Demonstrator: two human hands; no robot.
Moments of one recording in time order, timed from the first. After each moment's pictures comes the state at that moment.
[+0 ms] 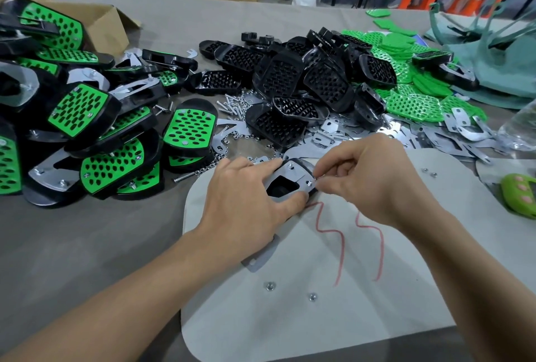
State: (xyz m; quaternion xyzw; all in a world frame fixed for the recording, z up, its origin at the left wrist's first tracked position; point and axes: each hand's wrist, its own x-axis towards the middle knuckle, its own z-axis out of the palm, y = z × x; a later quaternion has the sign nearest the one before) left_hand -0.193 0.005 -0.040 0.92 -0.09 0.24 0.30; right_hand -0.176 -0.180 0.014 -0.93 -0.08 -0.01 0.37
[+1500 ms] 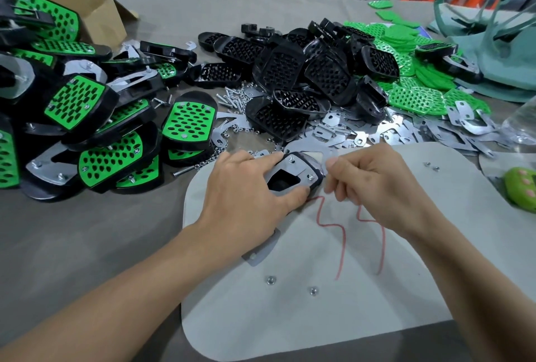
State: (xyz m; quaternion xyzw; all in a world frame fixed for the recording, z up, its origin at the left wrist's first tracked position) left_hand -0.191 0.009 -0.046 0.94 -0.06 0.19 0.29; right_hand -0.183 -0.191 -0.008 -0.88 -0.10 -0.01 0.47
